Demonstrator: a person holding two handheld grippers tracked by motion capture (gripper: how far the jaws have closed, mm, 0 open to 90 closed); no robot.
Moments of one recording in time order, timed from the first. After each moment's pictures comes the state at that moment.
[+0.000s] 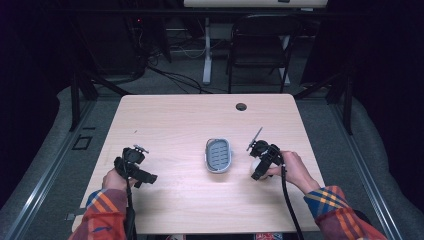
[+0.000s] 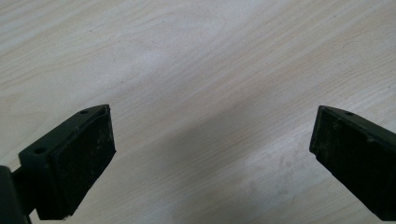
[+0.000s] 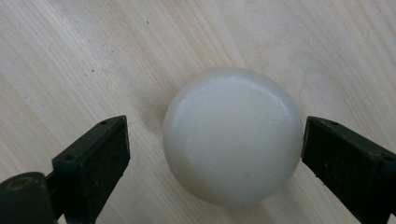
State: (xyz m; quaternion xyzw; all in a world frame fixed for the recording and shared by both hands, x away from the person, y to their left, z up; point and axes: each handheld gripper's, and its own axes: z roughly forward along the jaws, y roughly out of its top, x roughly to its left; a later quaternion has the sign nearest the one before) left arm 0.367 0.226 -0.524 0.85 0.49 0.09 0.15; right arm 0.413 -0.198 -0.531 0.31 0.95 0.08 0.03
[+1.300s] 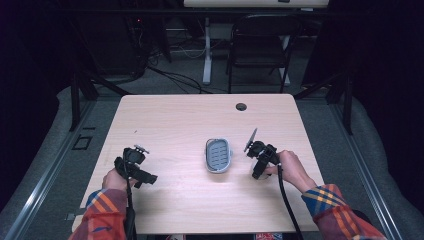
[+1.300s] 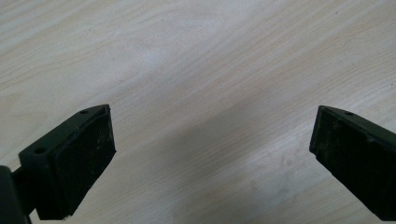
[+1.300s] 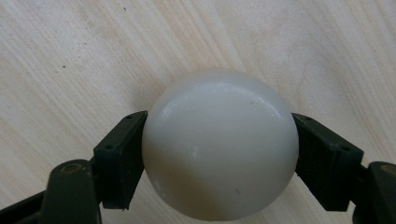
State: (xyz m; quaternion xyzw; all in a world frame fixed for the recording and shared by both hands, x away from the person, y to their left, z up) left arm 0.367 0.225 -0.525 0.85 0.49 0.09 0.15; right arm 0.420 -0.190 -0.539 0.32 0.95 0.03 0.03
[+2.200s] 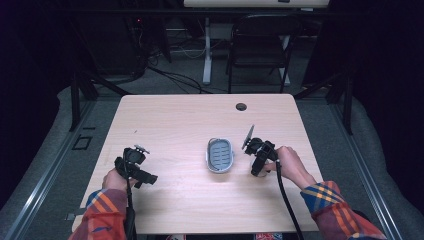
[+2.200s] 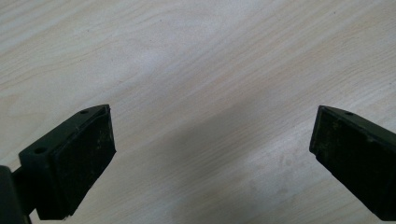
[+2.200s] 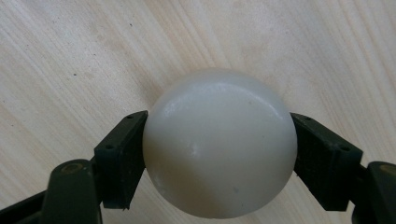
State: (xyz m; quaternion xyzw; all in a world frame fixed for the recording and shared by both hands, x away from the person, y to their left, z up) left arm 0.367 0.224 -0.525 0.86 0.49 0.09 0.15; right arm 0.424 -0.182 -0.526 0.31 0.95 0.02 0.04
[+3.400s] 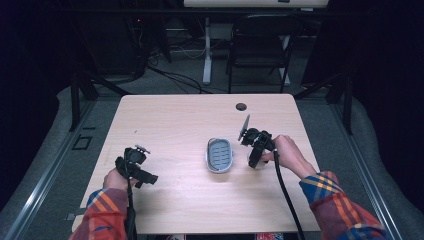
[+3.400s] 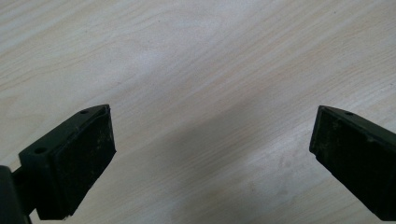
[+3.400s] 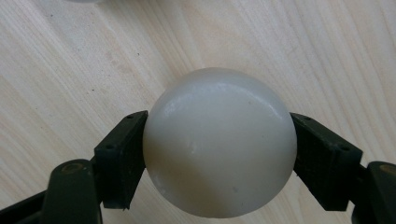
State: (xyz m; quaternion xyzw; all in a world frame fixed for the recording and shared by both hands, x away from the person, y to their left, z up) left arm 0.368 0.222 -0.526 0.86 0.49 0.09 0.14; right arm 0.439 -0.169 -0.496 0.29 0.96 0.01 0.04
